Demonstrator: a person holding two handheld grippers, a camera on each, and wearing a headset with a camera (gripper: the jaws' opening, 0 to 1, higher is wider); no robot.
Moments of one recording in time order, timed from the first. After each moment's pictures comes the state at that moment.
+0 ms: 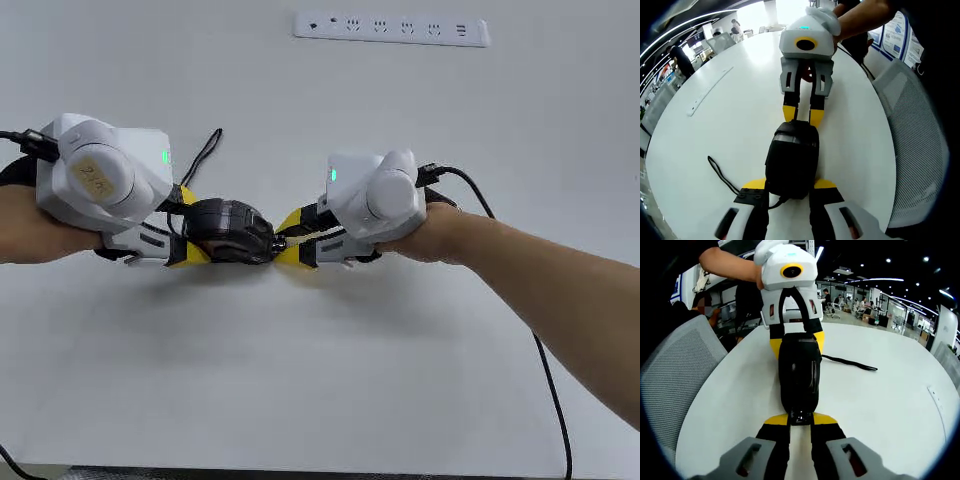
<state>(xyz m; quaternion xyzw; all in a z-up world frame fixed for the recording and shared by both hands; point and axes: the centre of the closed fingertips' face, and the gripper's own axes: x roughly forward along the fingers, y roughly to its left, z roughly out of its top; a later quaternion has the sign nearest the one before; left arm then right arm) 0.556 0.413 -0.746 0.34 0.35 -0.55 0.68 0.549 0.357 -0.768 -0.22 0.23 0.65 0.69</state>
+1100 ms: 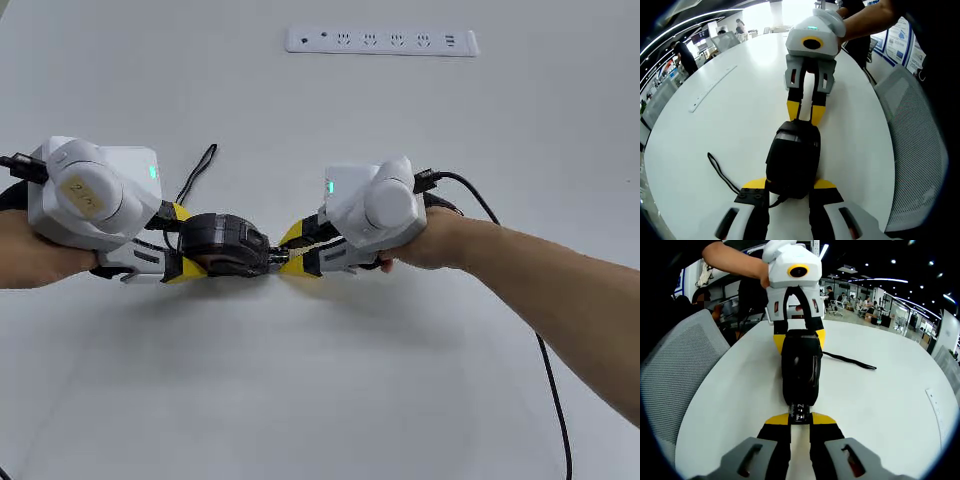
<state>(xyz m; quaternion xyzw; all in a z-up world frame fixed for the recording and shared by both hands) 0.557 0.415 -0.746 0.32 0.36 -0.55 0.69 0.549 0.346 -0.768 -0.25 0.23 0.65 0.68</state>
